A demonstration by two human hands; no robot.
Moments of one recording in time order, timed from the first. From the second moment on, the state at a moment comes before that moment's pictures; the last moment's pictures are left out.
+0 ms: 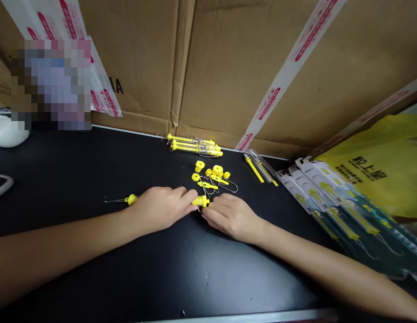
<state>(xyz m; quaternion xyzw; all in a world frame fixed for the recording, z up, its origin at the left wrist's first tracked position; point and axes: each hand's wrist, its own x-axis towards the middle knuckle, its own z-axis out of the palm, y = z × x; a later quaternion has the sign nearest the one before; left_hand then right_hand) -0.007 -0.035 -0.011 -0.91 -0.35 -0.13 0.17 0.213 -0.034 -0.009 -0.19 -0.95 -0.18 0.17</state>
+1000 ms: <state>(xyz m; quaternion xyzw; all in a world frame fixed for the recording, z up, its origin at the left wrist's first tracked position) -0.007 -0.032 -0.006 -0.94 -0.22 -0.22 0.13 0.218 -0.026 -0.010 -0.20 -0.93 0.16 0.27</state>
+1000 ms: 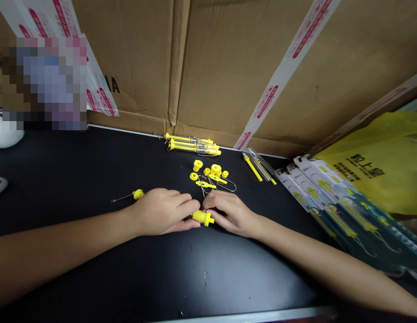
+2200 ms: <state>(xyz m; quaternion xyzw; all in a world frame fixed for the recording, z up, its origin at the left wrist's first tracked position) -0.001 -0.043 -0.001 -0.95 -0.19 -0.21 0.10 0.215 -0.034 -0.013 -0.20 -0.95 0.05 0.22</state>
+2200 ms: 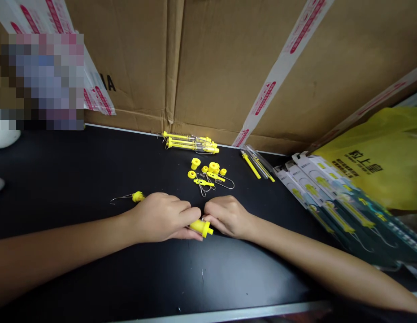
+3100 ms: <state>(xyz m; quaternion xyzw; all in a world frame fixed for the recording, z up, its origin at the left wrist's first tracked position) -0.005 -0.036 -0.008 -0.91 -0.24 -0.27 0.20 0.206 -0.038 -0.011 -0.35 -0.89 0.20 0.22</state>
